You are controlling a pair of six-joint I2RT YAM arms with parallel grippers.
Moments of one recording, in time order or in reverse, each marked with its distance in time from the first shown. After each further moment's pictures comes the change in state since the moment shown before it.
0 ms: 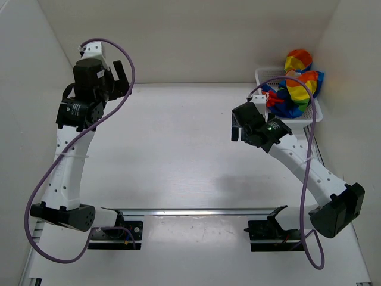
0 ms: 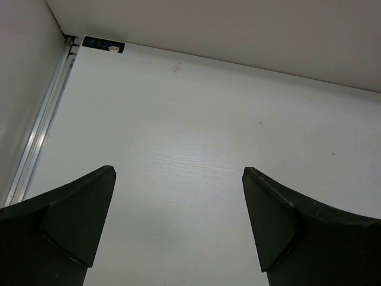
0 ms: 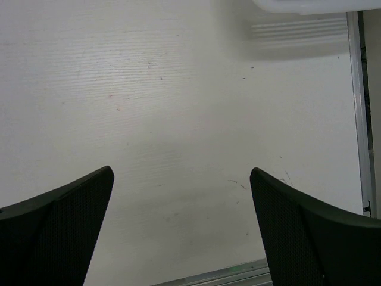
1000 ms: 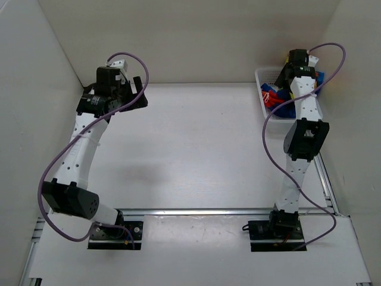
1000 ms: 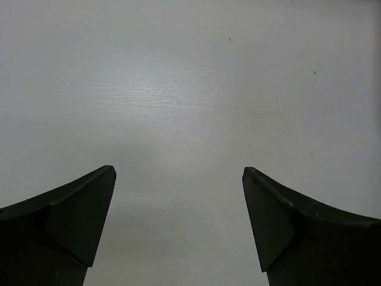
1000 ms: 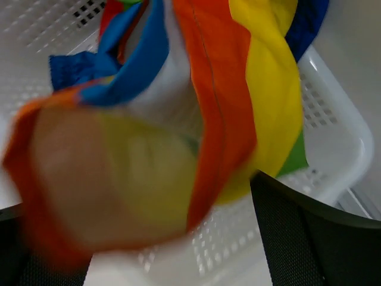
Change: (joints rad) left arm 0.009 0.100 -0.153 -0.001 0.298 -0.069; right arm -0.700 0.956 1.039 0.026 -0.196 -0.070
